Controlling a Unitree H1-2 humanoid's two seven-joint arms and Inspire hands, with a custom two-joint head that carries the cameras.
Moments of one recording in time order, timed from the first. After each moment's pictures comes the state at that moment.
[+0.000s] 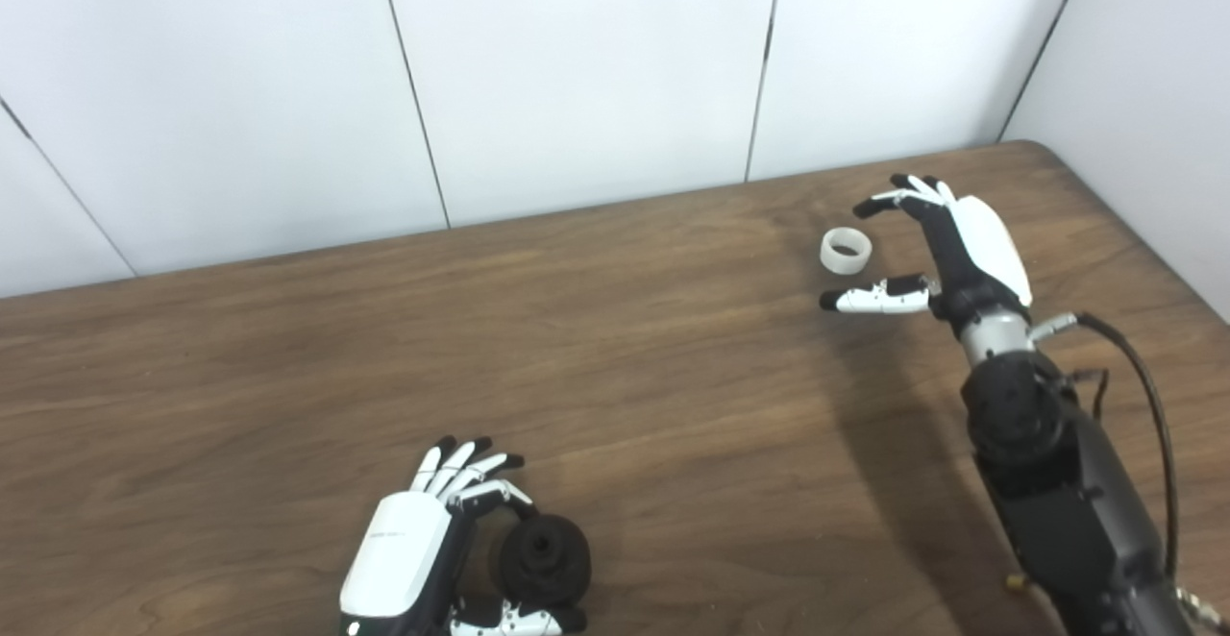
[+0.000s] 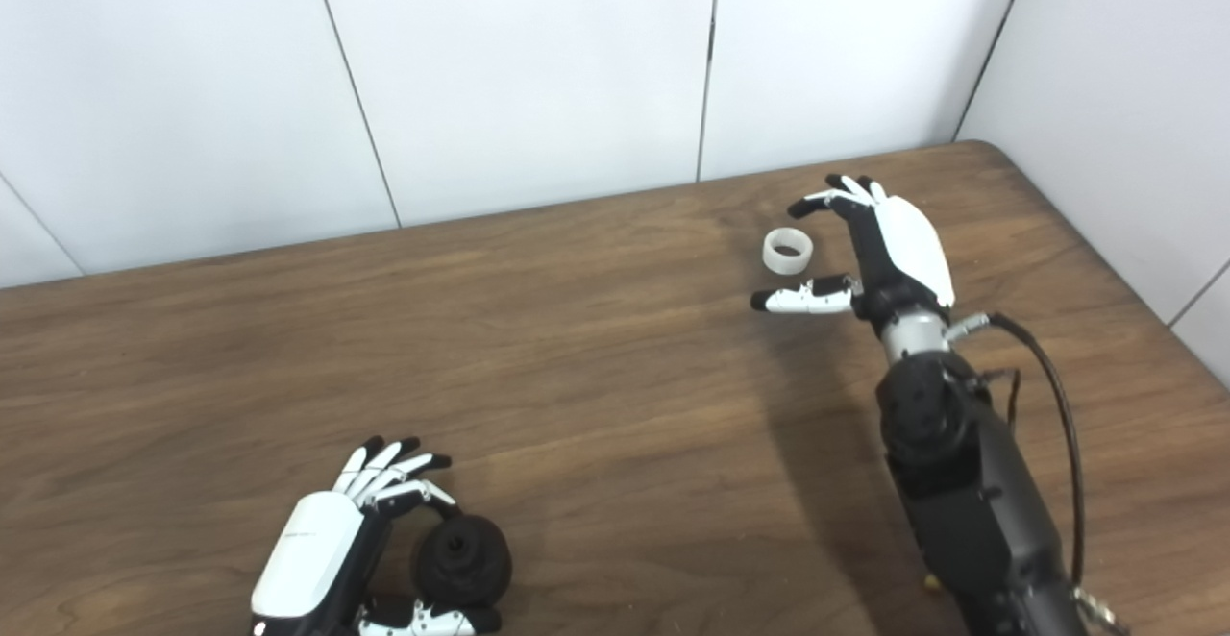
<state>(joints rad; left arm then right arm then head) 0.12 0.23 -0.36 -0.19 0.86 -0.10 0.04 -0.26 -0.41 -0.03 -0.08 -0.62 0.39 0.01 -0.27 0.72</state>
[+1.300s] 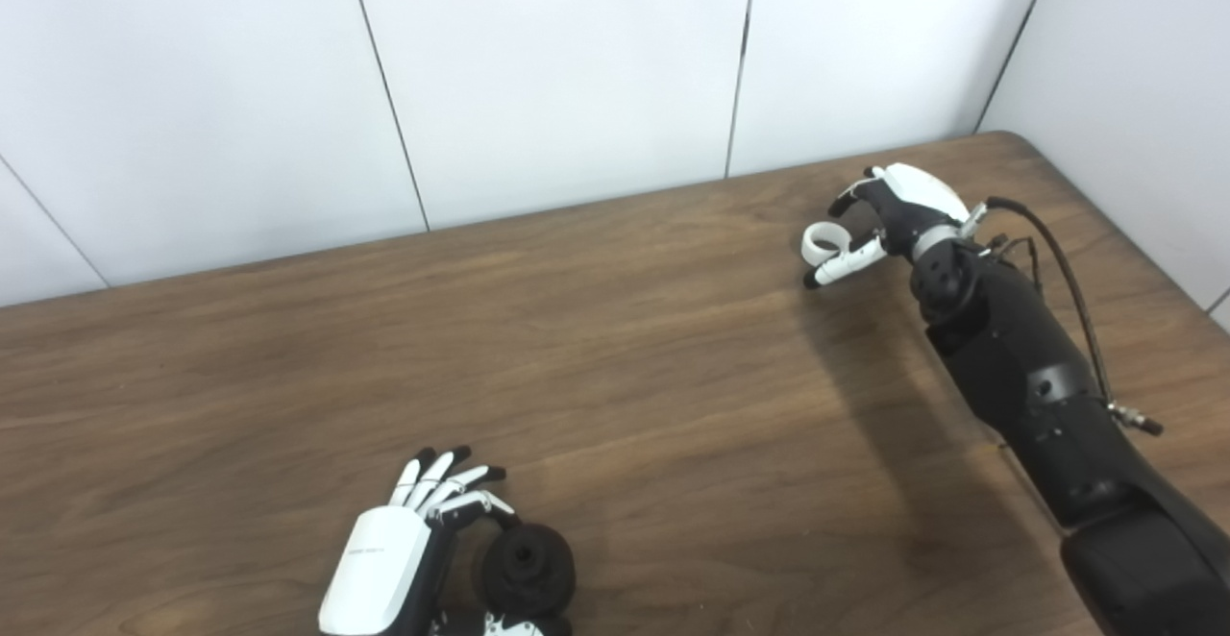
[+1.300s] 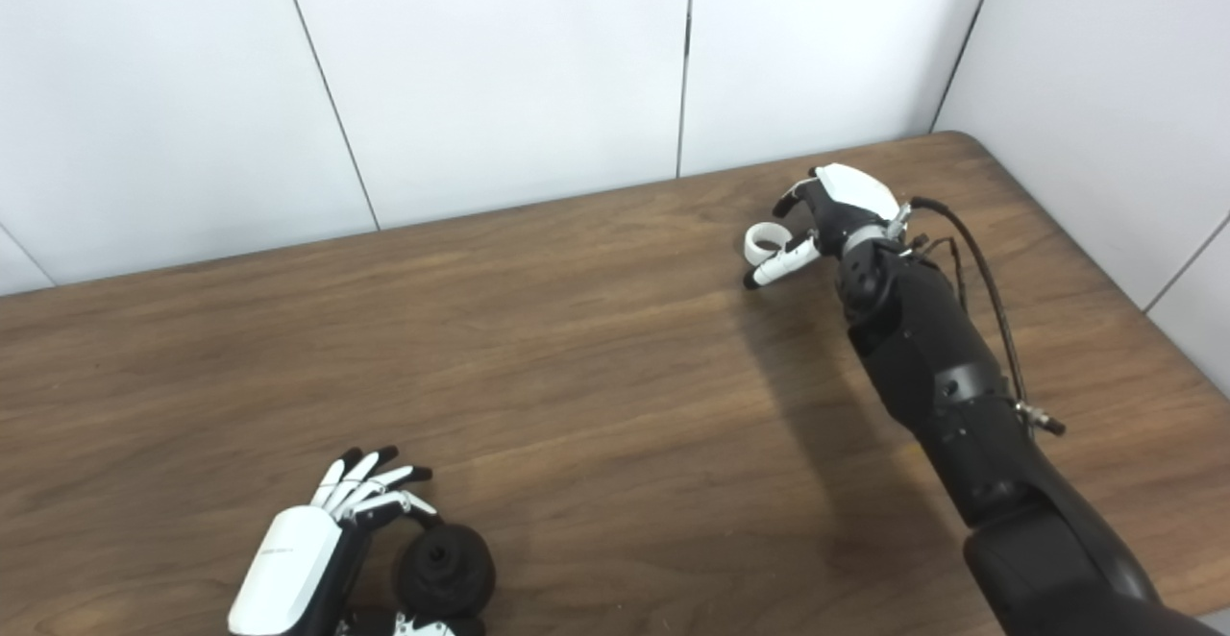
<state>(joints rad) 0.14 0.23 -0.35 -0.22 0.86 -0.10 0.03 -0.56 -0.49 0.09 0.36 -0.77 0.47 0.25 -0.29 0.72</state>
